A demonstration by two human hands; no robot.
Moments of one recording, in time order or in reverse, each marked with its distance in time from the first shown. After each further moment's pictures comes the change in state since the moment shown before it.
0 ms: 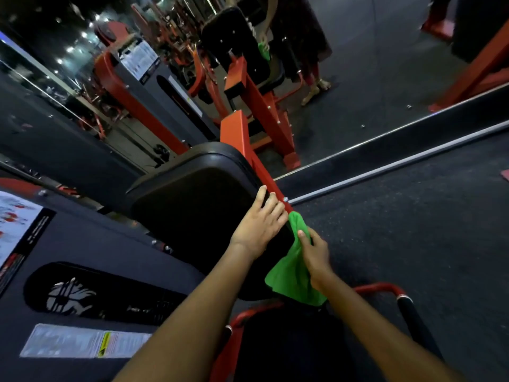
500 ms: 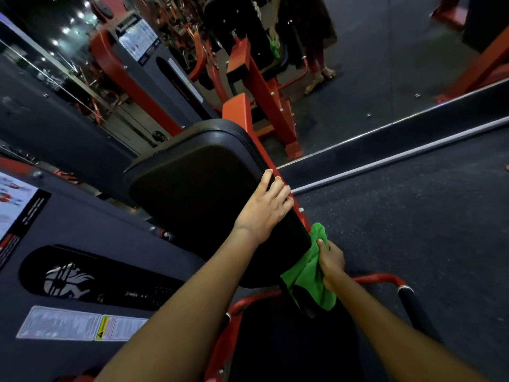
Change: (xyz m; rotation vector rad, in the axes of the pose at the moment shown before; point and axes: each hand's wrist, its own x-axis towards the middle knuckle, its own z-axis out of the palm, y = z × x) left_hand 0.001 0.004 0.007 0.007 0.043 -0.037; right_hand -0.008 0.031 -0.021 0.111 0.103 0.274
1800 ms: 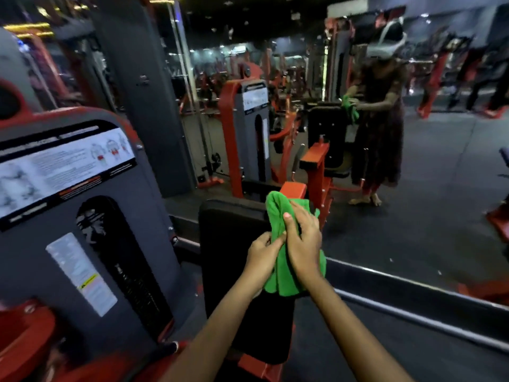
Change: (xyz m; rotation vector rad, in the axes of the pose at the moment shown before) left_hand -0.051 -0.054 -0.053 -2.508 0.705 -1.242; right_hand -0.156 -0.245 0.071 -0.371 -0.384 -1.279
